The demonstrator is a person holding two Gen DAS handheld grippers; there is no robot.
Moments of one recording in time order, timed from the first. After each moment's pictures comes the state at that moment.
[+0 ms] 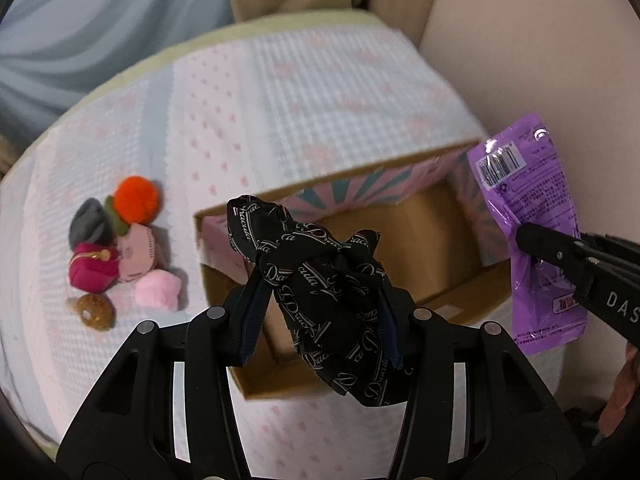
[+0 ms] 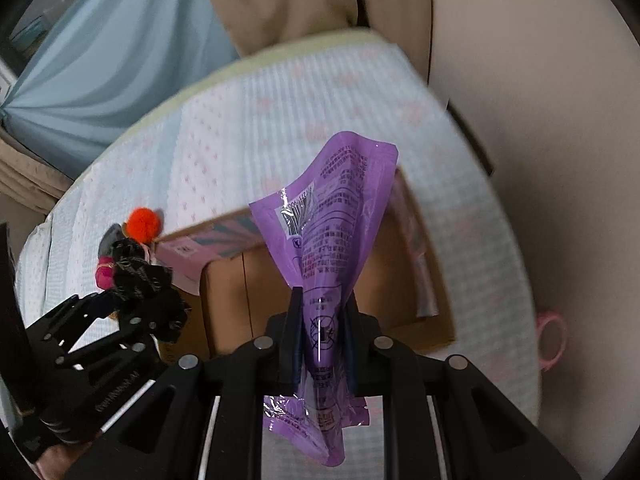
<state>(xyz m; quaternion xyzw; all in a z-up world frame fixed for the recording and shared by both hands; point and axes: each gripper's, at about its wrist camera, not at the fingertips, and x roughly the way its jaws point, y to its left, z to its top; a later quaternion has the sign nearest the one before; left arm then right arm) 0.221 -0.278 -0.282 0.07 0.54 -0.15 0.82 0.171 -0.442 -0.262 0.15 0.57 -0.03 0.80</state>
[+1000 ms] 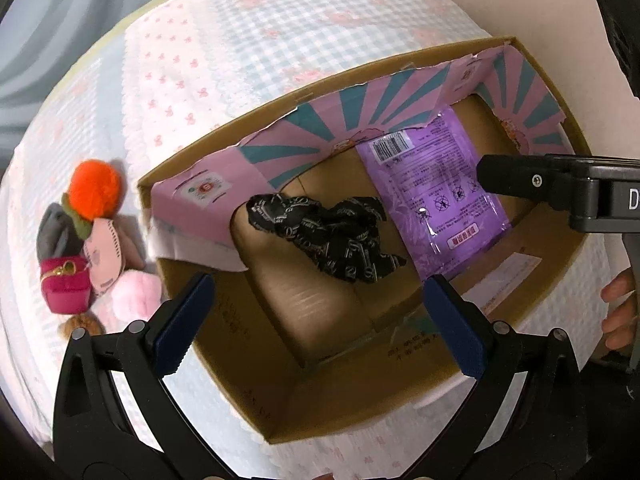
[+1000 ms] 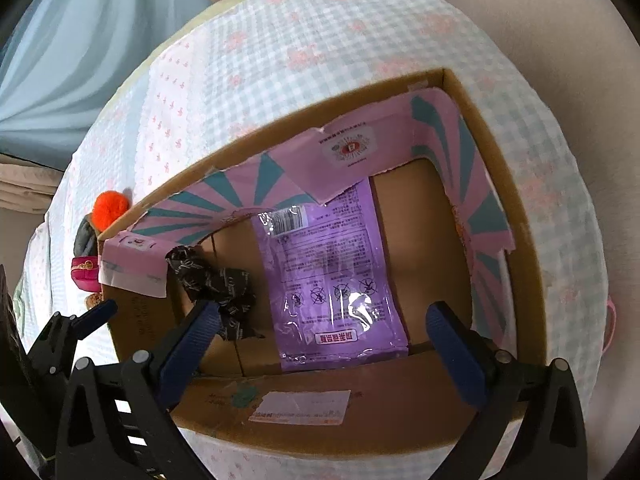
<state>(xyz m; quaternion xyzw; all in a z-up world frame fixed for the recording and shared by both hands) 0.234 -0.279 -0.375 0.16 0.61 -0.19 0.75 0.206 -0.452 -0.364 0.20 0.63 -0.01 0.75</state>
